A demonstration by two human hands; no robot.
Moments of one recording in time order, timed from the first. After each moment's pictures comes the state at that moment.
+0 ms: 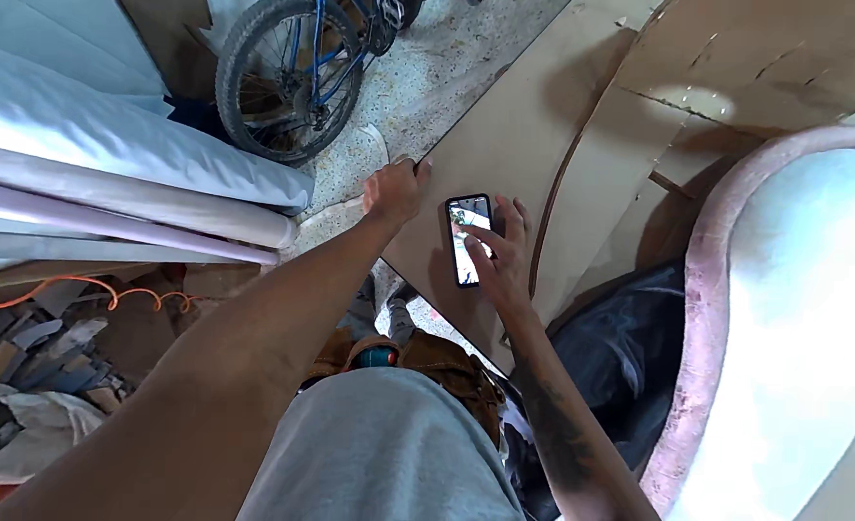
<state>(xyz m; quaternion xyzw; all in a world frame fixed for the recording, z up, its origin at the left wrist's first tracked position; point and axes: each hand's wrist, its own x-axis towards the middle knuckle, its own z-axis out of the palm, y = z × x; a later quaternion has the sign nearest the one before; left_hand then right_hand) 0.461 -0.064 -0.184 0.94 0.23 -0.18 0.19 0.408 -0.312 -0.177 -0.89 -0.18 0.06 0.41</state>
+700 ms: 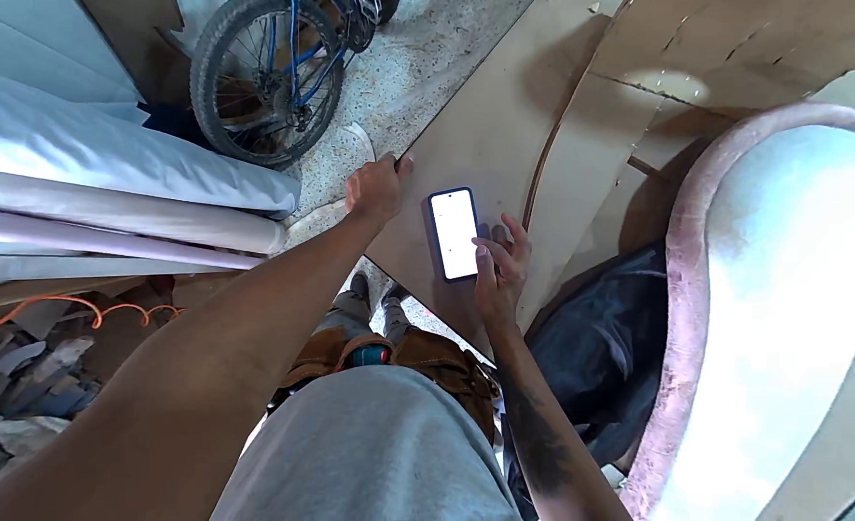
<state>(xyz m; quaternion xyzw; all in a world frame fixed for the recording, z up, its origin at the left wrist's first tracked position) 0.462 -0.067 -0.181 0.94 0.22 -0.19 0.17 0.370 -0.333 -0.199 -0.85 -0.10 -0.07 0.51</state>
